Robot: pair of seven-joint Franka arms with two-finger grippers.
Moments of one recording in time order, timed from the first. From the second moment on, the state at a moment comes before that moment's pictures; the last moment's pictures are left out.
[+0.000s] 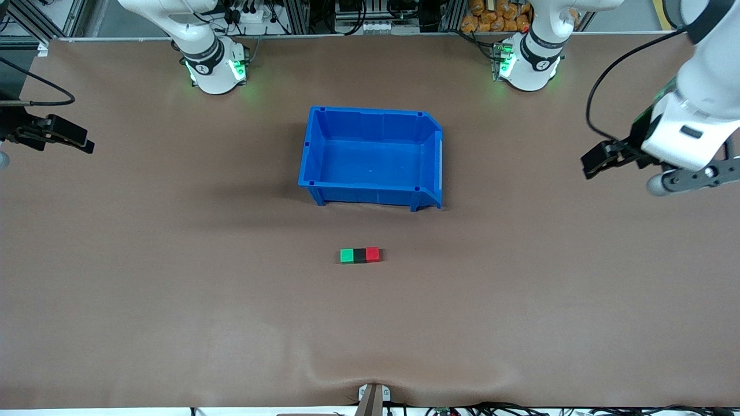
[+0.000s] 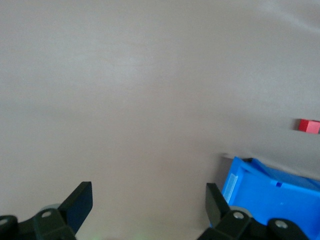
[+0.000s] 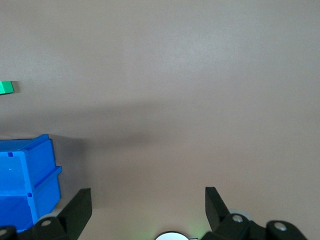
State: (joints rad) left arm -0.18 0.14 -0.03 -1.36 0.09 1.50 -0.35; right arm 0.00 0.01 -0.05 -1.53 0.03 1.44 0.04
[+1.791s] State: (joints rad) left arm -0.12 -0.05 0.04 -1.53 0.05 1.46 -0.19; right arm 0.00 0.01 -0.05 -1.53 0.03 1.44 0.04
